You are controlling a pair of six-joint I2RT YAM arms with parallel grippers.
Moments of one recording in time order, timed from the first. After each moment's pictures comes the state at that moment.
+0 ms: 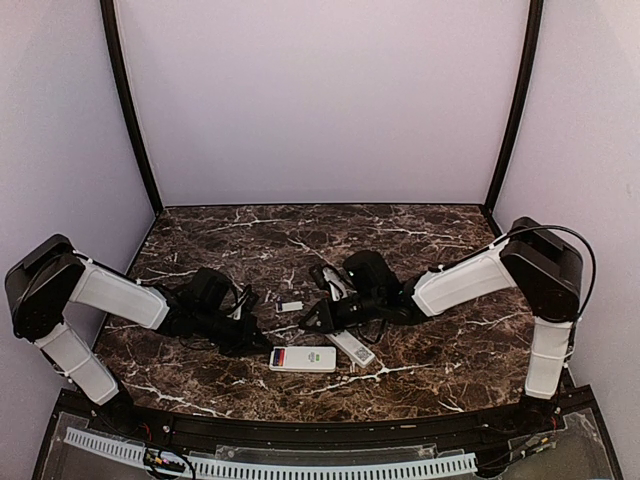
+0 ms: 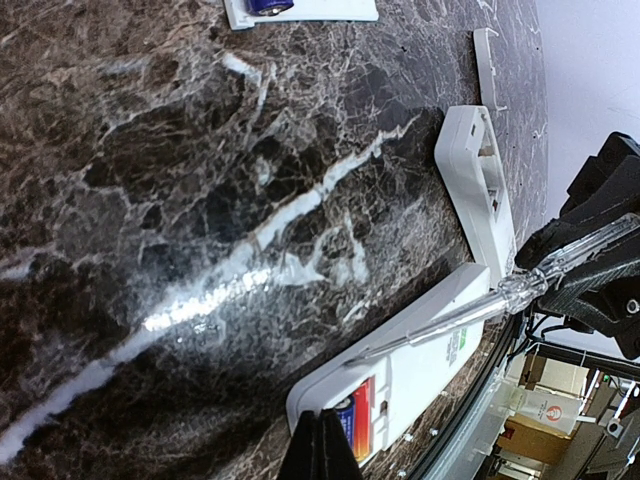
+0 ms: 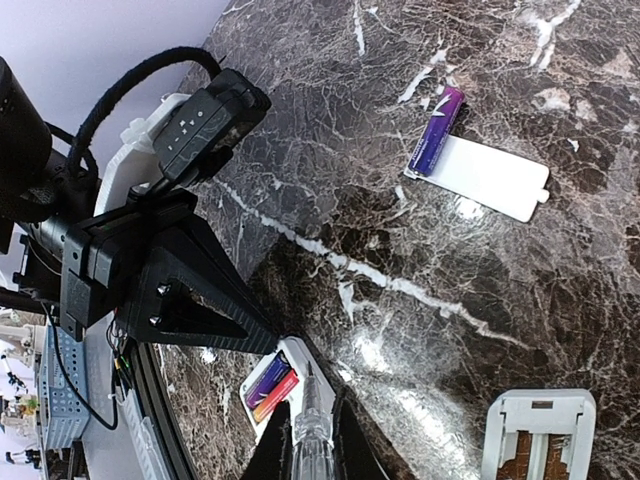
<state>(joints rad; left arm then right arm) -0.68 1.58 0.55 0.12 0.54 -0.82 0.95 1.93 1.02 0.28 -0.45 0.63</state>
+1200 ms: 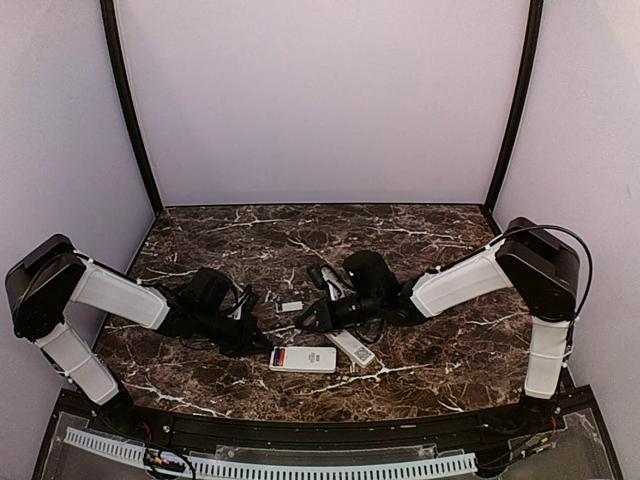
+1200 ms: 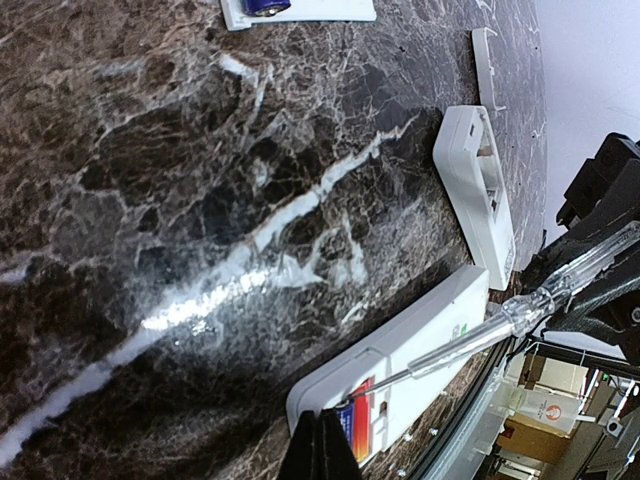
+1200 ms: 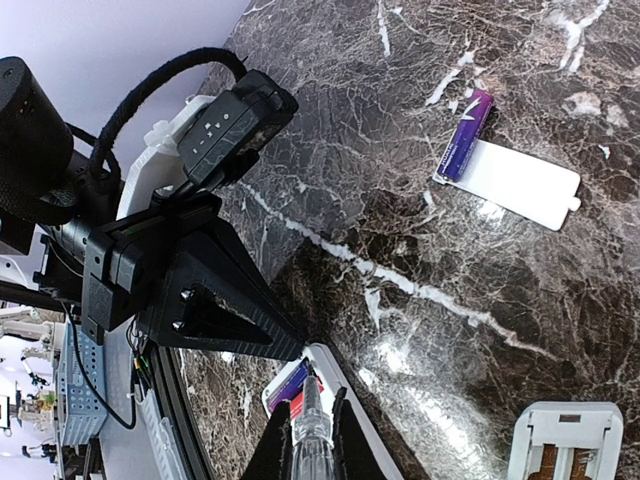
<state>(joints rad) -0.68 1.58 0.55 0.13 0.54 -0.82 0.95 1.95 1.02 0.34 -0.49 0.66</state>
